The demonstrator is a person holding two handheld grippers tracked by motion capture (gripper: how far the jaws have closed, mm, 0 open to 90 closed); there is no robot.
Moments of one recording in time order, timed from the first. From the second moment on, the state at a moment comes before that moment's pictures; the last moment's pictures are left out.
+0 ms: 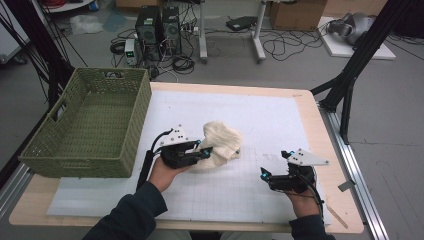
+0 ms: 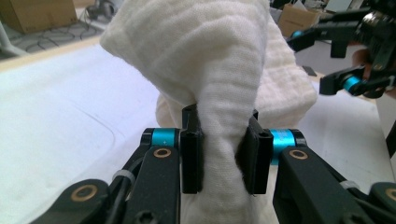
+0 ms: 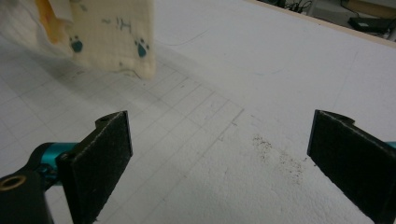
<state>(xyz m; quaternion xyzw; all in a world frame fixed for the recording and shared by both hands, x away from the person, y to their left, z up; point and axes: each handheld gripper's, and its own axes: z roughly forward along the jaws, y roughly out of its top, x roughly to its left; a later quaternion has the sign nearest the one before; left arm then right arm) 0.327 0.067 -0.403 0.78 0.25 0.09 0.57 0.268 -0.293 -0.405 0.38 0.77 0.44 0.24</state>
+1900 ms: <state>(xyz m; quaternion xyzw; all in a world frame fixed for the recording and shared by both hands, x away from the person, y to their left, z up) 0.315 0.151 -0.419 0.73 0.33 0.18 0.57 0.275 -0.293 -0.414 0.40 0.78 0.43 0.23</state>
